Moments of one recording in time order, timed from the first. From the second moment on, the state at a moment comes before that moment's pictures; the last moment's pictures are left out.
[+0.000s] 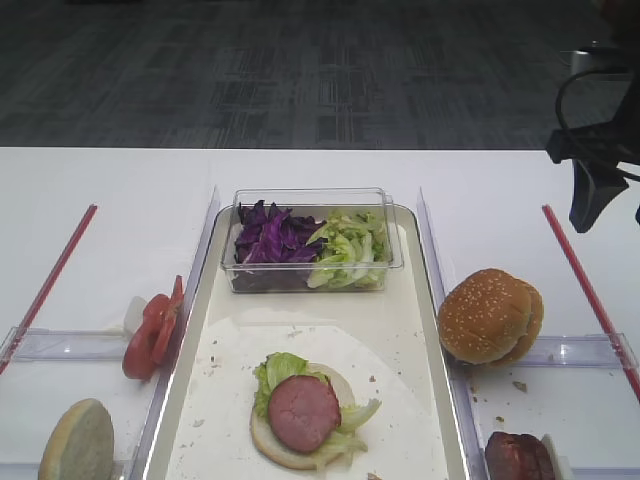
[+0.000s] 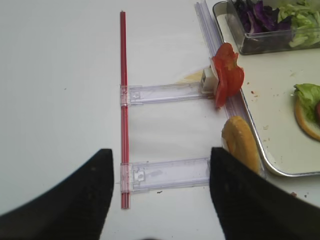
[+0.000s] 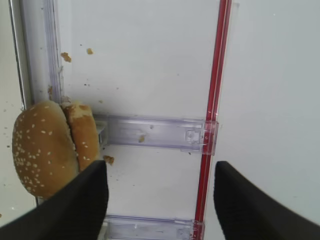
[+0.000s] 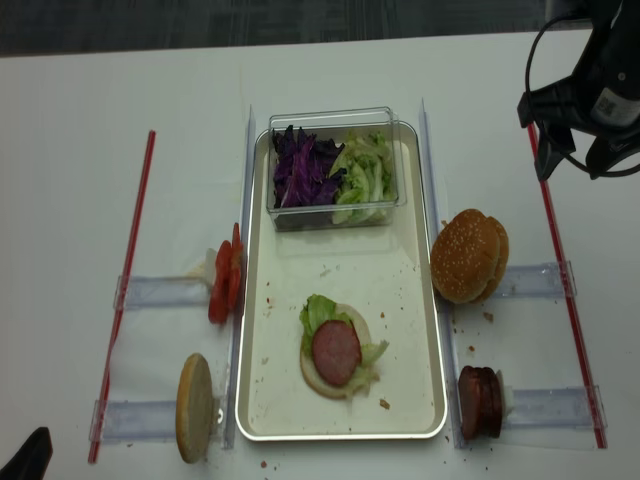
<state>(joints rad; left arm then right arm) -0.01 -0.02 -0.49 -0.04 1.17 -0.02 0.03 1.68 -1.32 0.13 1.22 -0.05</state>
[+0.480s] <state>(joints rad) -0.01 -0.02 -0.49 -0.04 1.17 -0.02 0.03 1.56 -1.32 0.12 1.23 -0.06</state>
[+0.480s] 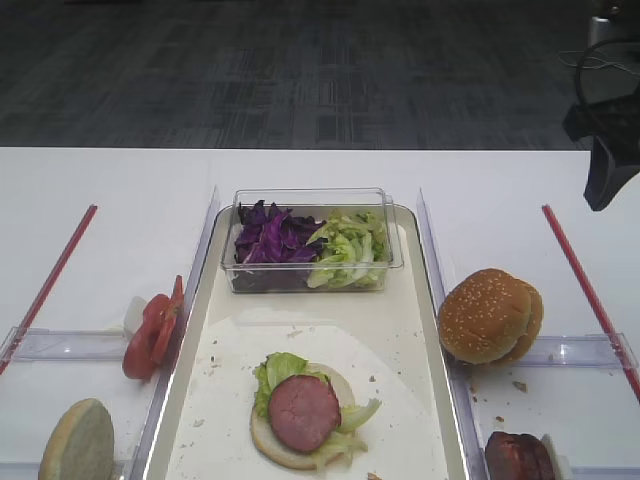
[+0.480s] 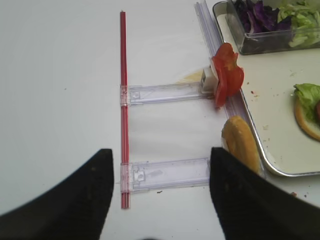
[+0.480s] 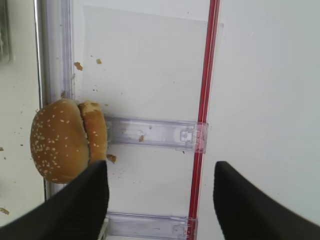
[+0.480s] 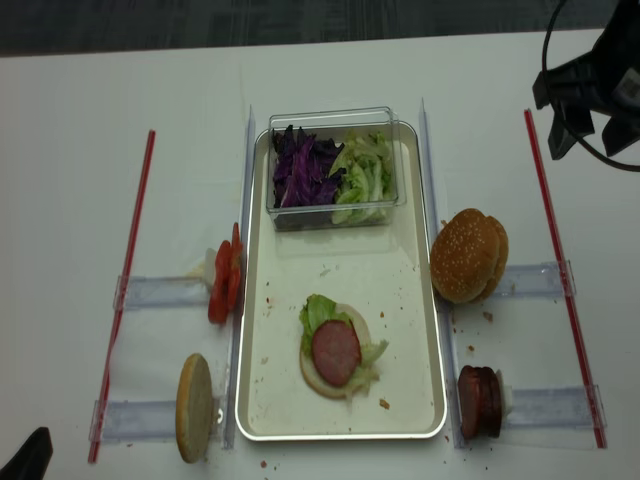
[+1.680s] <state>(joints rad) -0.01 -0.02 -0.49 -0.04 1.17 -0.02 0.03 0.97 -0.67 0.12 1.14 -0.05</state>
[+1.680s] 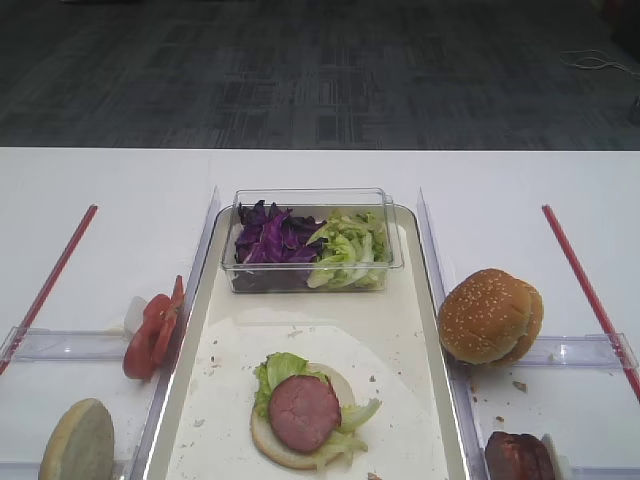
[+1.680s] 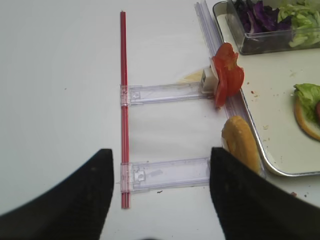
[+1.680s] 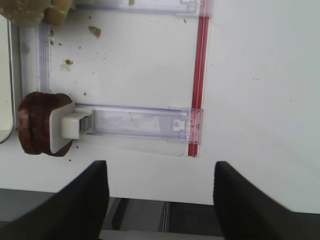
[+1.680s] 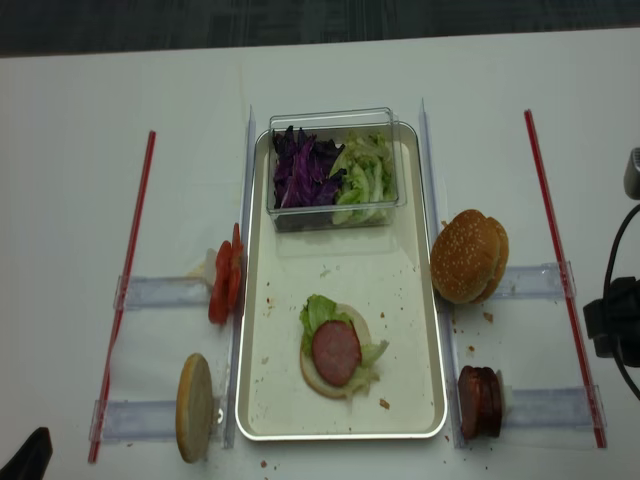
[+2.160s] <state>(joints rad) -0.01 -0.02 -0.49 -0.04 1.17 -0.02 0.03 0.78 -0.52 0.11 1.10 -0.08</state>
